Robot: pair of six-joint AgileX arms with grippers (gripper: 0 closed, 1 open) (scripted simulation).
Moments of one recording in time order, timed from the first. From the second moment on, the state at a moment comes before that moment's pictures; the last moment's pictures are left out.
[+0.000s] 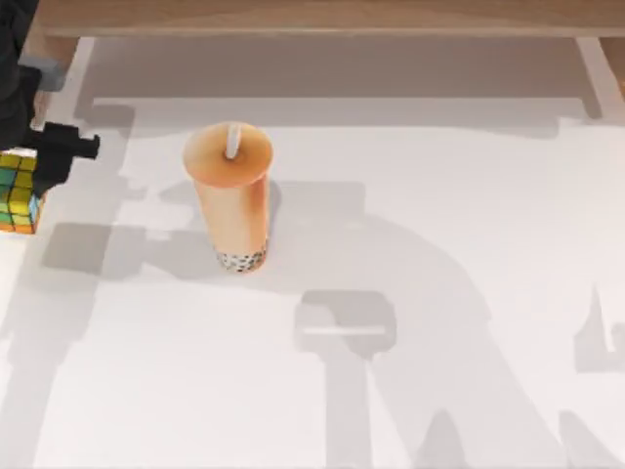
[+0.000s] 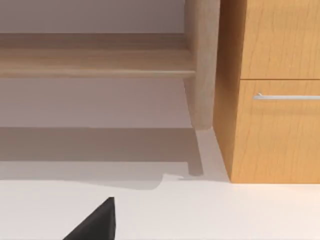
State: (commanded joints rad) left arm -0.05 2.02 1.62 -1.08 -0.22 0.01; right arm 0.00 0.00 0.00 0.00 0.00 0.00
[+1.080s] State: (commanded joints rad) left arm -0.13 2.10 1.60 -1.07 0.01 -0.10; right arm 0.00 0.00 0.00 0.00 0.00 0.00
